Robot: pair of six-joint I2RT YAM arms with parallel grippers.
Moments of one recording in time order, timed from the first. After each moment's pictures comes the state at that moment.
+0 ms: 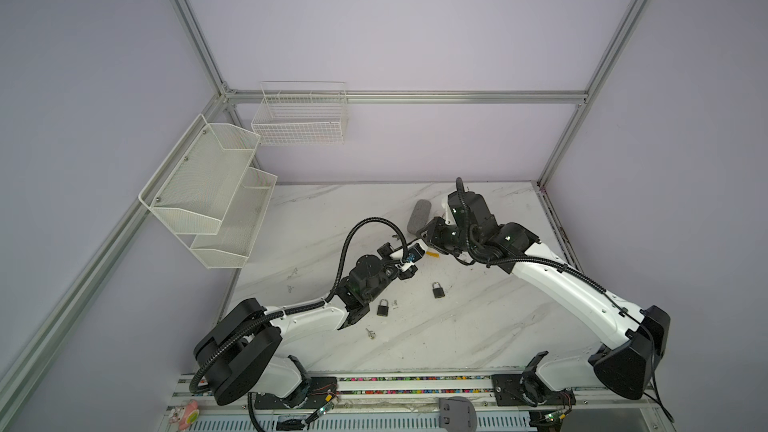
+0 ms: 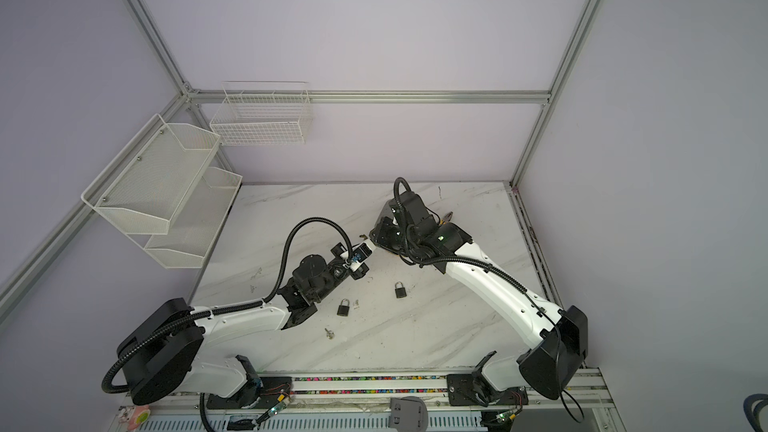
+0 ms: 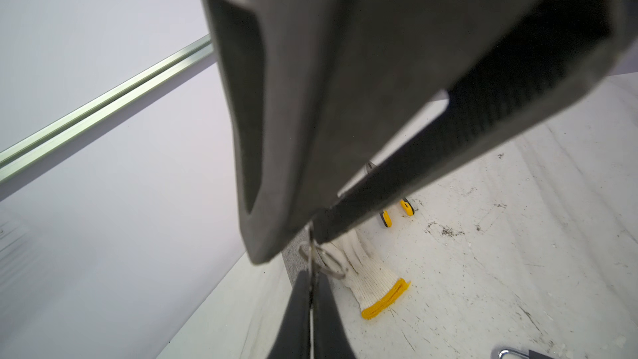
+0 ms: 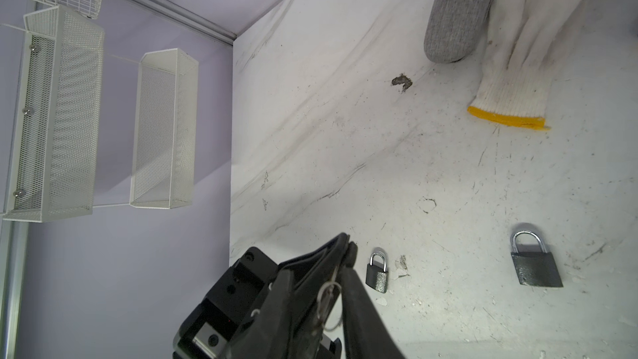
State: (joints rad) left arm -0.81 1.41 0.64 0.78 -0.12 0.54; right arm 0.73 1.41 1.38 -0.63 -0.13 0.98
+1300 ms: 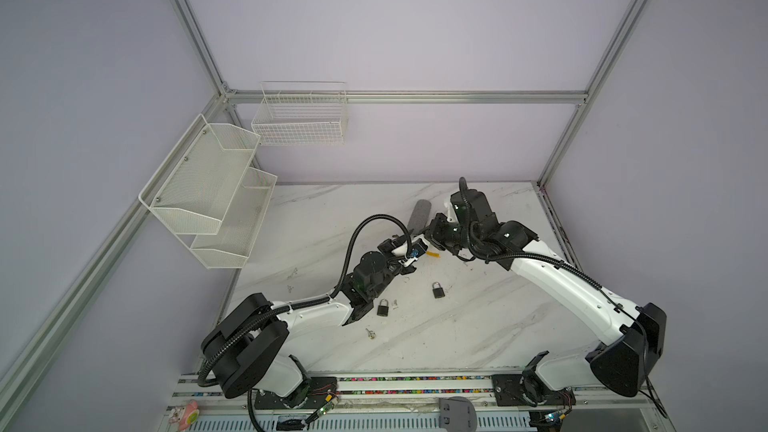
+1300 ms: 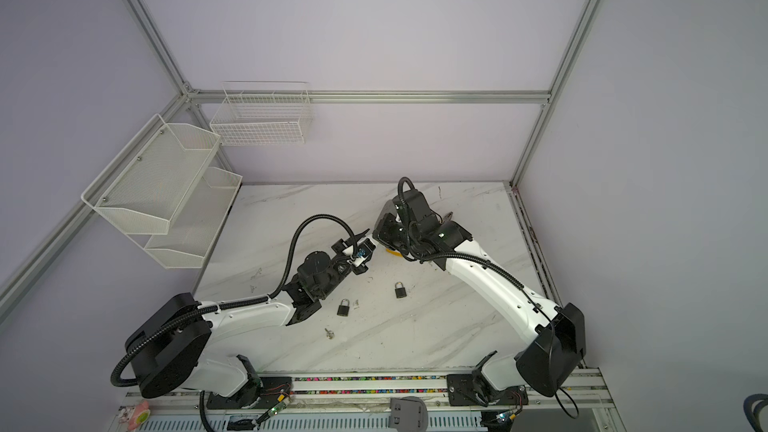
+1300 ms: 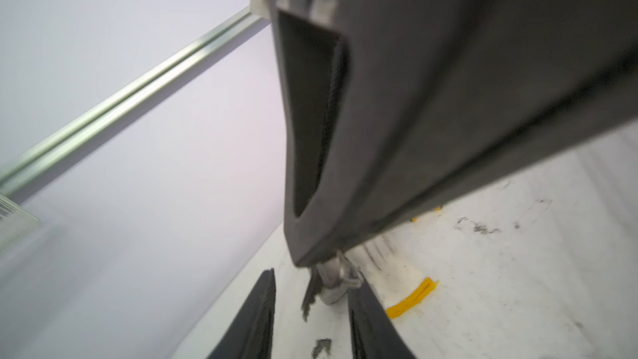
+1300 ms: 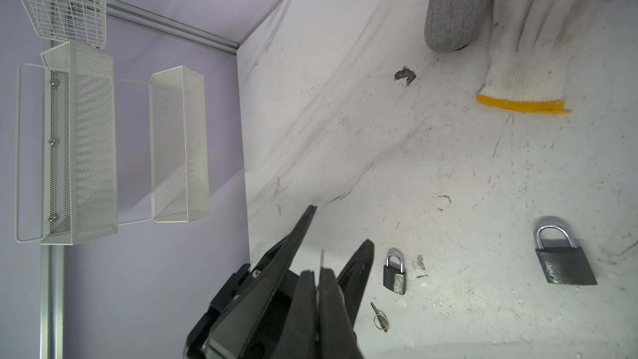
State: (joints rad) left arm -0.81 1.45 0.68 0.78 -0.20 0.58; right arm 0.68 1.42 1.36 -0.58 -0.20 1.07
